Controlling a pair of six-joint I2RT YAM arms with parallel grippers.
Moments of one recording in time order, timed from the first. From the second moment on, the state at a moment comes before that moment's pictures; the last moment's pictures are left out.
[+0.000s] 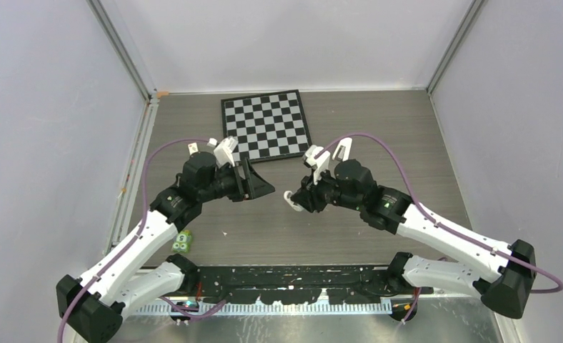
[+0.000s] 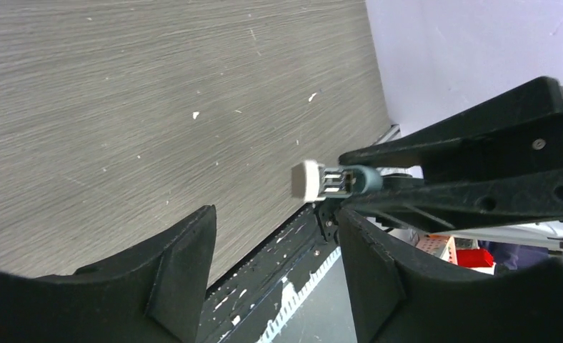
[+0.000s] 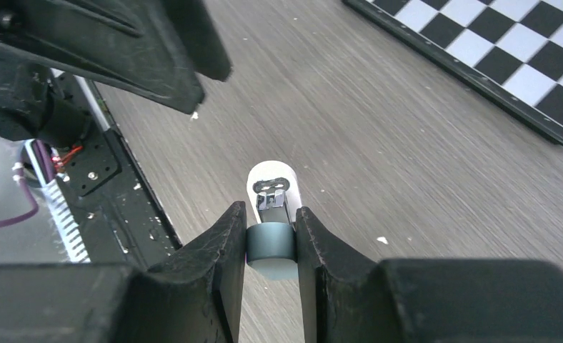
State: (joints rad) left arm -0.57 0.91 0.80 -0.36 0.37 -0.76; right arm 0.88 1.01 0.85 -0.25 -0.12 0.15
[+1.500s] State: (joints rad) left arm -0.57 0.98 0.61 -0.03 0.48 -0.88; right arm 0.98 1.14 0.87 -0.11 -0.05 0.18
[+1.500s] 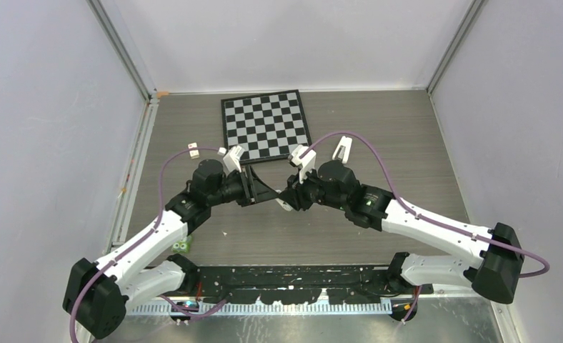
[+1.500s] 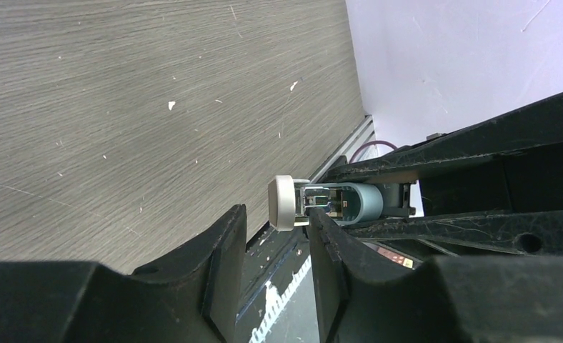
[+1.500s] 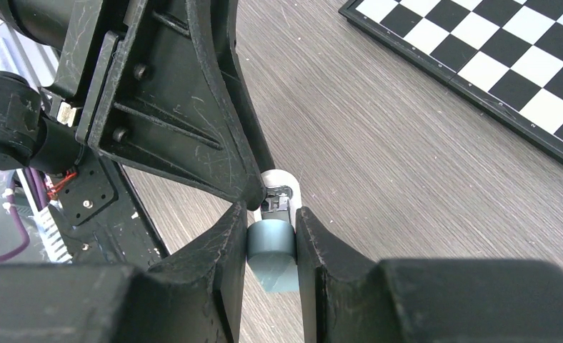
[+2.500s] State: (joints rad) left arm -0.58 0.86 0.57 -0.08 0.31 -0.87; right arm 0.98 1.11 0.81 -0.04 -0.07 0.19
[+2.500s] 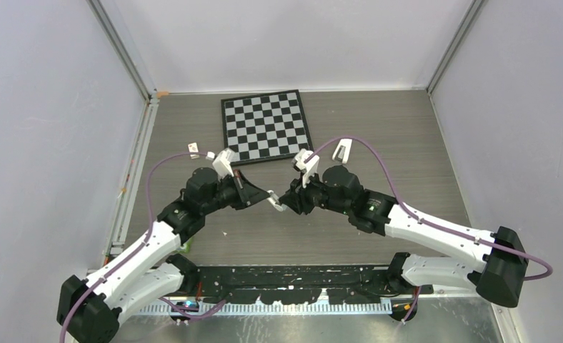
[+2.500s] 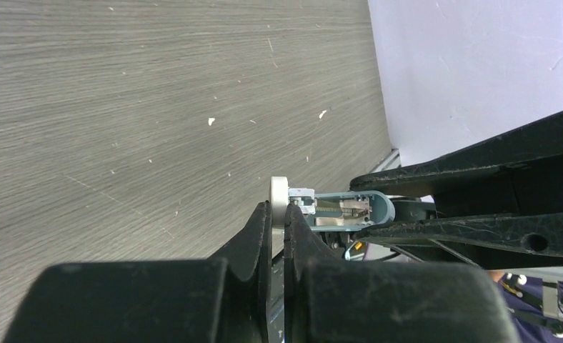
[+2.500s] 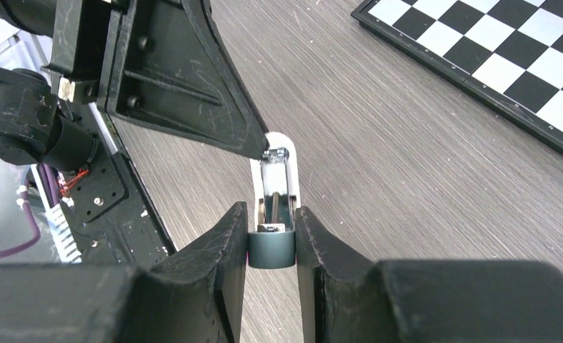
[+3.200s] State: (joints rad) left arm -0.58 0.76 0.57 -0.18 0.10 -0.87; right arm 0.99 1.00 0.66 -0.03 -0.07 0.30
